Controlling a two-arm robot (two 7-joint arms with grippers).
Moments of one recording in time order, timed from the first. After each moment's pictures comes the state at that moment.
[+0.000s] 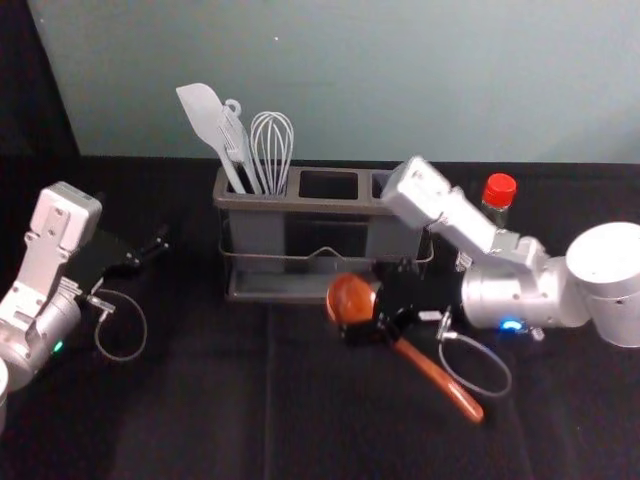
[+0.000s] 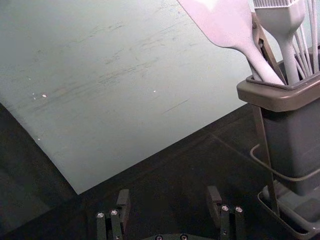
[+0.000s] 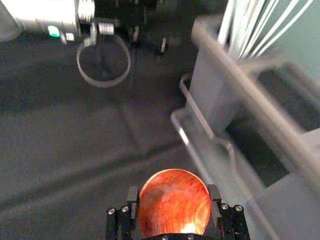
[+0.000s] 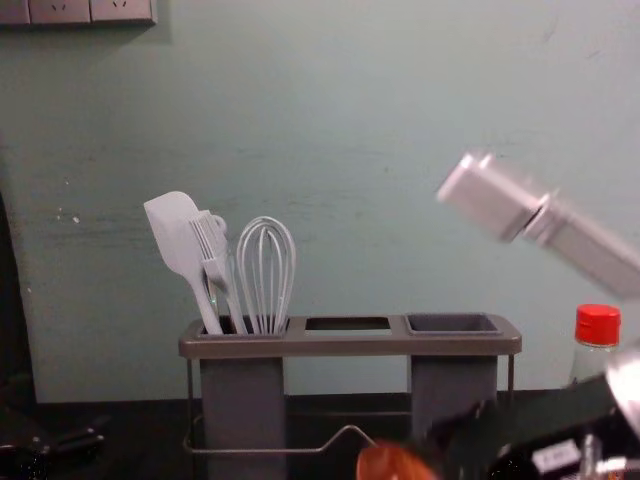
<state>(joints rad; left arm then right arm) -0.20 0.60 0.45 -1.41 -0.25 -0.12 0.03 0.55 0.57 -0.73 -1.55 0.29 0.46 0.68</state>
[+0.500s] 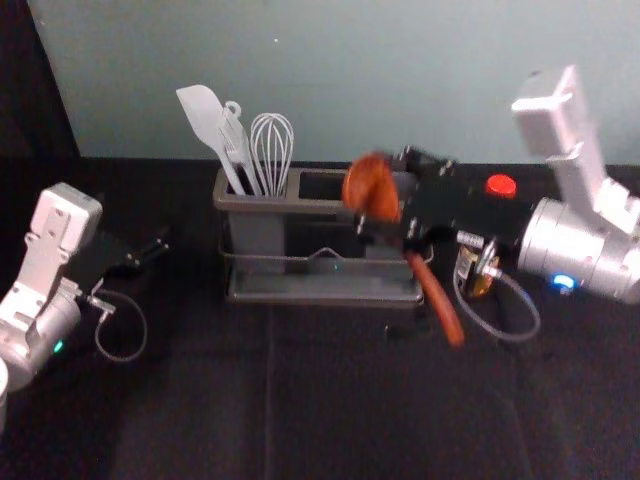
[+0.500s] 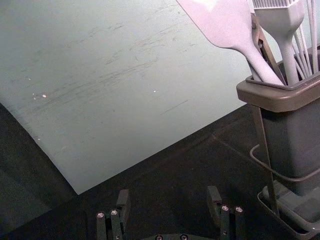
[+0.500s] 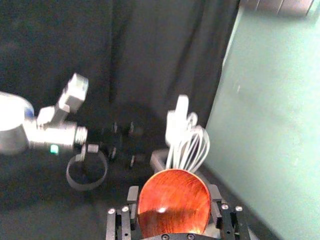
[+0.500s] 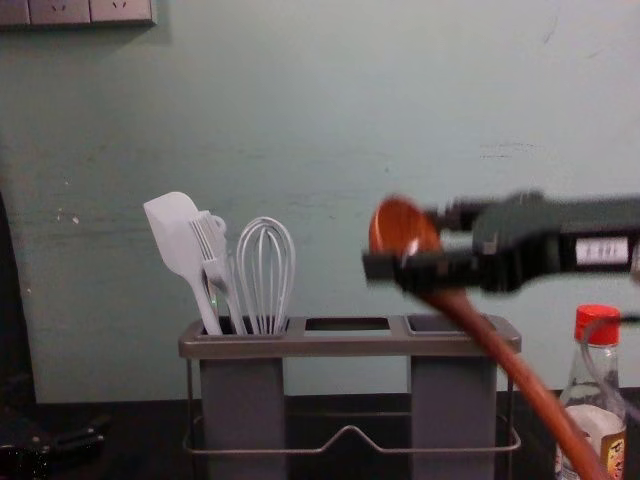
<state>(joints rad) -0.20 0.60 0.45 -1.41 -0.25 -0.12 0.03 0.39 0.63 -0.50 -1.74 0.43 0.15 0.57</state>
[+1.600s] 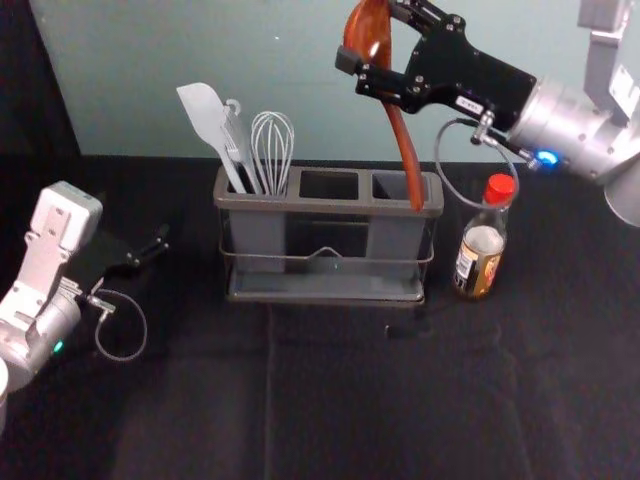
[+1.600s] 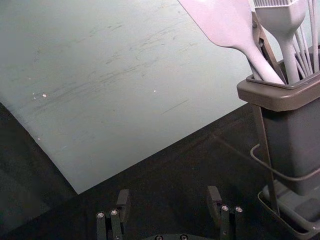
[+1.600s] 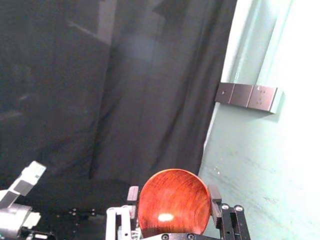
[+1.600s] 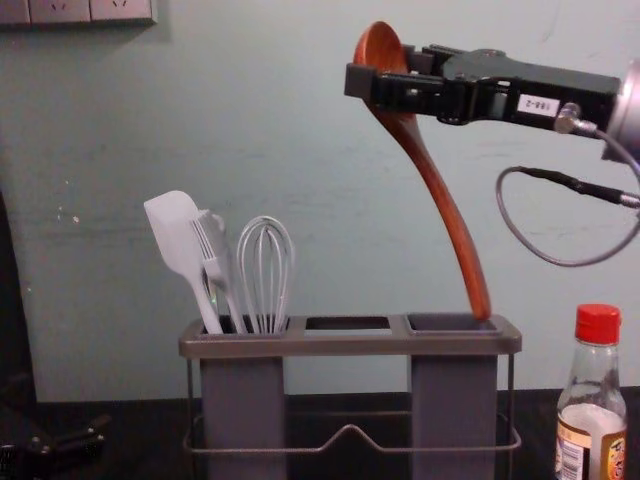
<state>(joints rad) -0.20 0.60 0.45 -1.41 -0.25 -0.12 0.03 0.67 0.43 -0.49 -1.33 0.54 -0.19 0.76</state>
